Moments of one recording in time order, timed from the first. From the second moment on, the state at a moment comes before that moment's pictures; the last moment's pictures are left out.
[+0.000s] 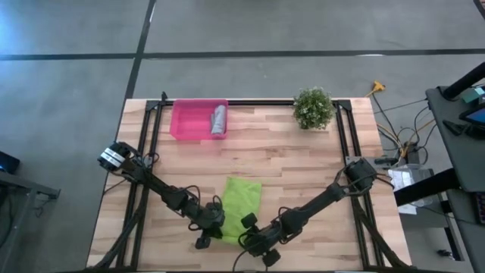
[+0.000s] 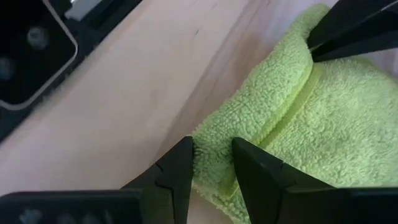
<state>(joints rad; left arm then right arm) -0.54 1.78 0.73 0.33 0.12 -0.60 0.59 2.21 1.38 -0.07 0.10 -0.06</state>
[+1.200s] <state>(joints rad) -0.56 1.55 0.71 0.27 0.15 -0.78 0.61 2.19 1.01 0.73 -0.03 0.82</state>
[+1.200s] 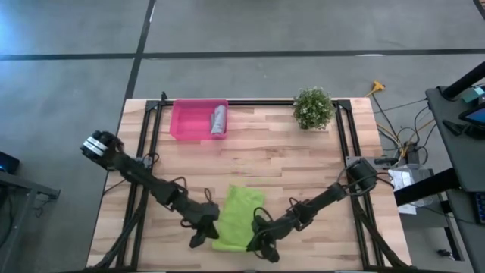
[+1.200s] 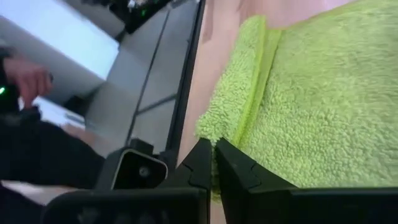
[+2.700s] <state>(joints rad) -0.60 1.82 0.82 0.41 0.07 -0.65 0.61 2.18 0.96 0.80 0.12 1.14</state>
